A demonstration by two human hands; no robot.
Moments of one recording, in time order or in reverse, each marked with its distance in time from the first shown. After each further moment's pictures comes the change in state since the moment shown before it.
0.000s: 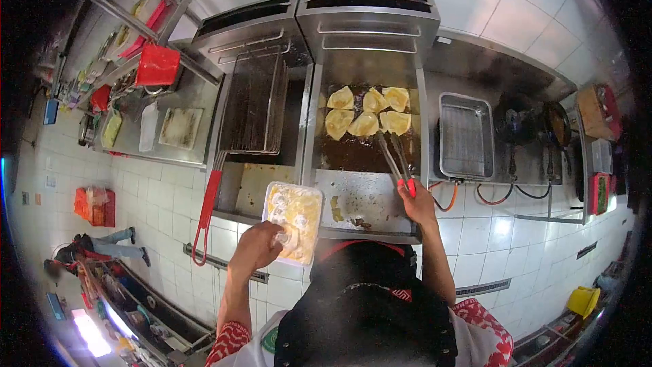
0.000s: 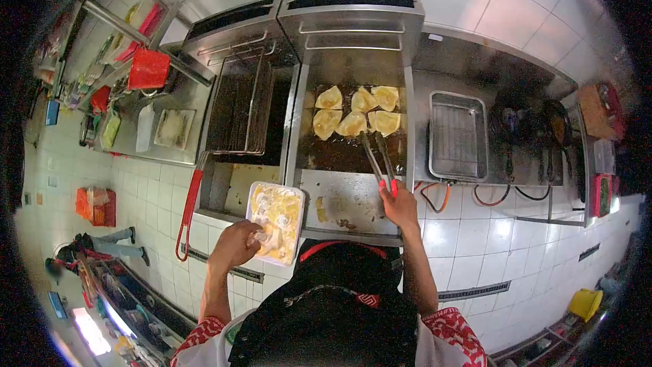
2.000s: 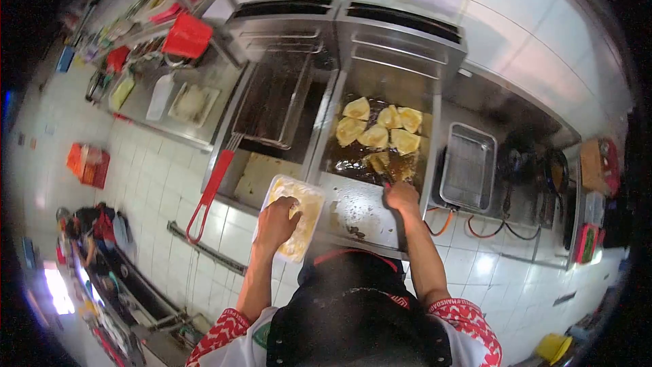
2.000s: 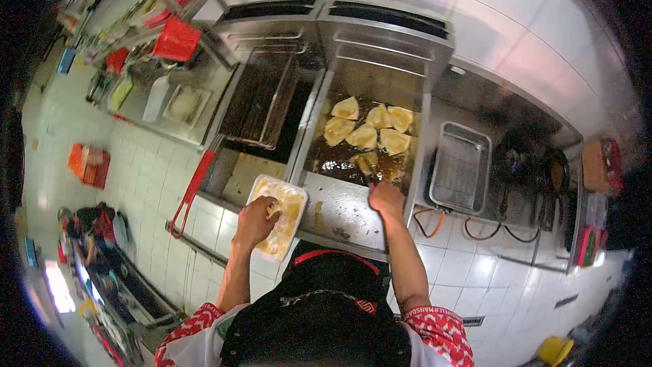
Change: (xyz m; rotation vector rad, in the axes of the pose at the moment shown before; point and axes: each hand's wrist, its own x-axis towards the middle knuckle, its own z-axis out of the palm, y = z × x) left_hand 0.044 0.014 0.046 -0.220 0.415 -0.179; right_hand 0.062 -0.045 0.033 -0.645 -0.259 0.066
